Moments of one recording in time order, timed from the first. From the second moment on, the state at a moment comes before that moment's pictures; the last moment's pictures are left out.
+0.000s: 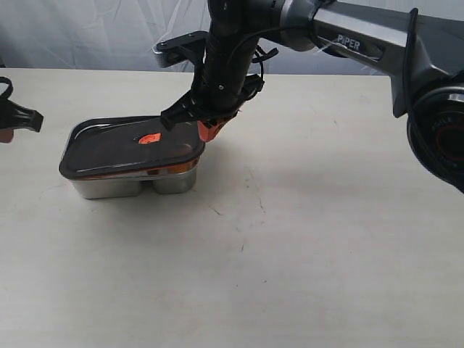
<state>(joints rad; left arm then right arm) -0.04 1.44 -0.94 -0.02 0.67 0.10 0.77 2.27 -2.02 0.13 1.15 -0.13</state>
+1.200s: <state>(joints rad) -0.04 1.56 -0.94 -0.75 0.81 0.69 0.77 2.31 -2.02 0.19 1.12 -0.16</state>
